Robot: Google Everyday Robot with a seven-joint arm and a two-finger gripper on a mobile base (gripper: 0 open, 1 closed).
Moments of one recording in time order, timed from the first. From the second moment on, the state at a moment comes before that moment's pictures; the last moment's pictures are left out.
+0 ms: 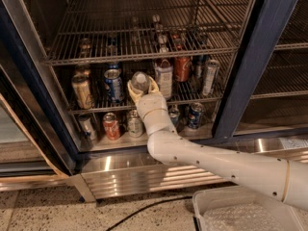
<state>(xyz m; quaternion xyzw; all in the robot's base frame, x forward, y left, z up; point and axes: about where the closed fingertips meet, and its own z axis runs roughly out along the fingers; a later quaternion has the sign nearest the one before) 0.694 0.028 0.786 -0.12 0.63 0.07 0.77</state>
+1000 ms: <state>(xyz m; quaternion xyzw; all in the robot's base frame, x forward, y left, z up) 0.668 0.041 0.834 -0.12 0.57 0.10 0.80</state>
